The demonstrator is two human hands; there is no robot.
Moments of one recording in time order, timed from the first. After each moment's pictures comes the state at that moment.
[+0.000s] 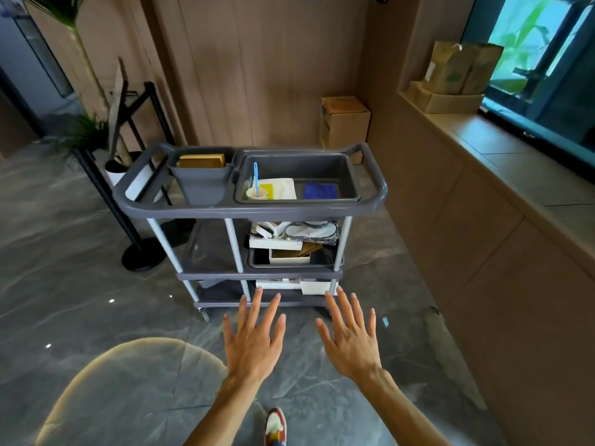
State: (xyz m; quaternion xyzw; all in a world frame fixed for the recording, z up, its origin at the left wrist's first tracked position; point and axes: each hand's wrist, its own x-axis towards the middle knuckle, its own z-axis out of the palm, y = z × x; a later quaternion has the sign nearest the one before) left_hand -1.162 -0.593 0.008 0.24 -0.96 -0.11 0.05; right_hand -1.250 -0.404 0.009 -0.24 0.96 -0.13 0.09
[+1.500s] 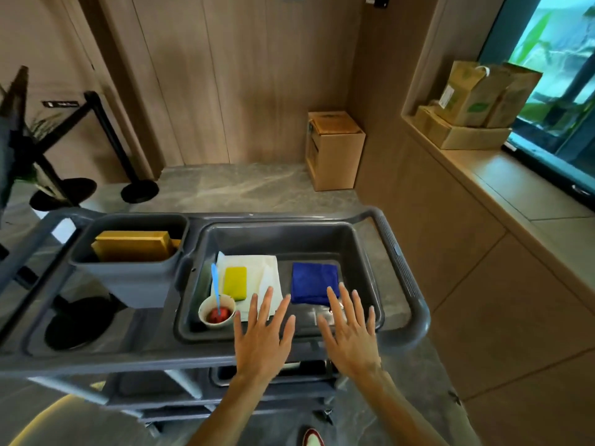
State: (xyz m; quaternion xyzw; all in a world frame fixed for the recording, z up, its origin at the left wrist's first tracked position) left_hand -1.637 -0.766 -0.003 0.19 -0.97 -0.12 0.04; right_hand -1.714 -0.586 -0.003 -0.21 0.96 -0.15 0.06
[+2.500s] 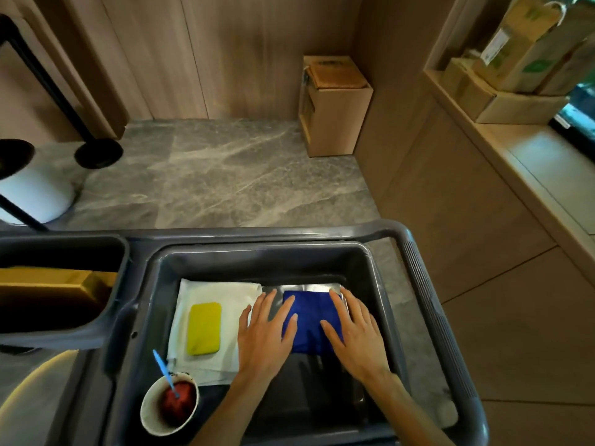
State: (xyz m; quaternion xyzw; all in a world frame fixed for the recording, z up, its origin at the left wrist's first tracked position) left_hand -1.843 -0.822 -0.077 0.17 -0.97 -0.20 0.04; right_hand -1.912 -0.633 -0.069 -0.19 0.96 -0.16 0.11
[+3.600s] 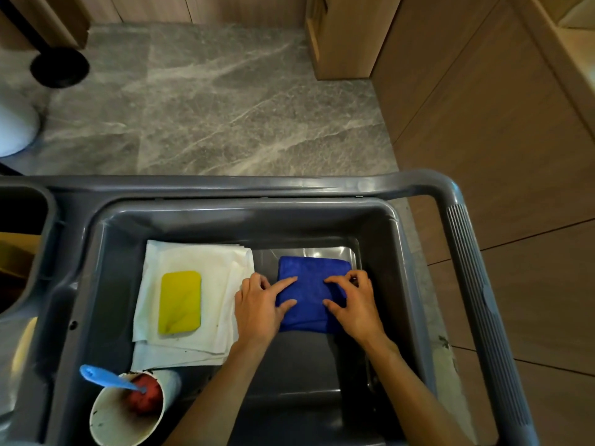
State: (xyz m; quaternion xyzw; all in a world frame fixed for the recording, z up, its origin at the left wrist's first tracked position) left_hand -1.878 -0.834 -0.173 0.21 -0.94 -0.25 -0.11; right_hand -1.960 -0.640 -0.155 -0.10 0.92 -0.29 0.25
